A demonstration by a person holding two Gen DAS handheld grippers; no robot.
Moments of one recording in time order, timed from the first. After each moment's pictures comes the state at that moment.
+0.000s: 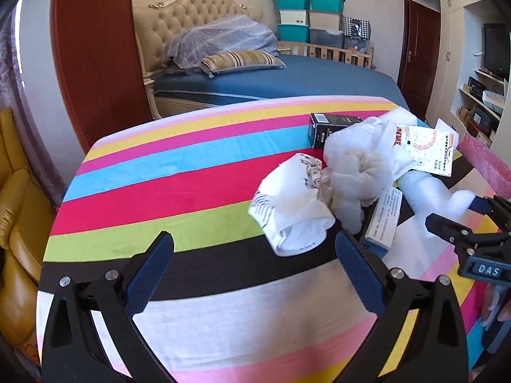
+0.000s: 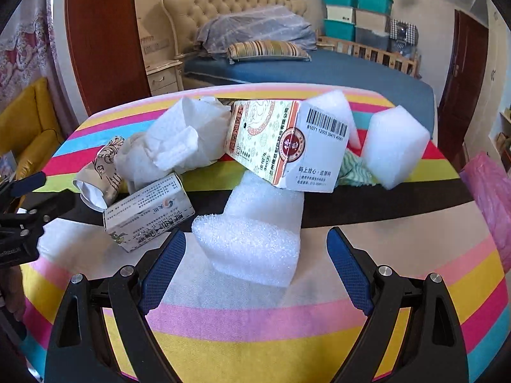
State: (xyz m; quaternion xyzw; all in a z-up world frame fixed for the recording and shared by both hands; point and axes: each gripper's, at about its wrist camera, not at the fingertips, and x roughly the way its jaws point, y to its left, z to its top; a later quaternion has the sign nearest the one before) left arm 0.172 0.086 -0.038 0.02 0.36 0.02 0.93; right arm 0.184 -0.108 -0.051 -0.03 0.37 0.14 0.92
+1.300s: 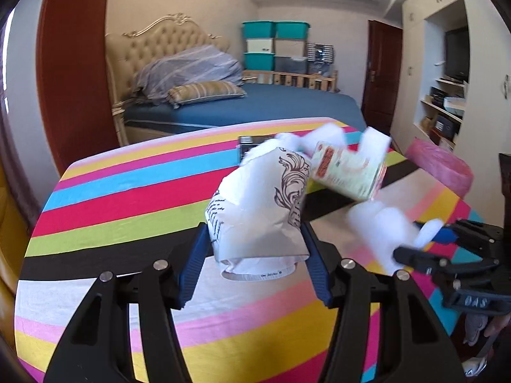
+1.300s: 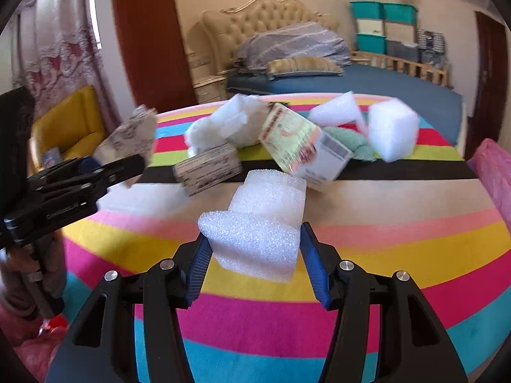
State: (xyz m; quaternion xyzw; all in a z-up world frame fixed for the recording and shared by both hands) left arm 0.117 0.013 -0.021 0.01 0.29 -0.06 0.96; right arm 0.101 -0.151 -0.045 0.00 0.33 0.25 0.91
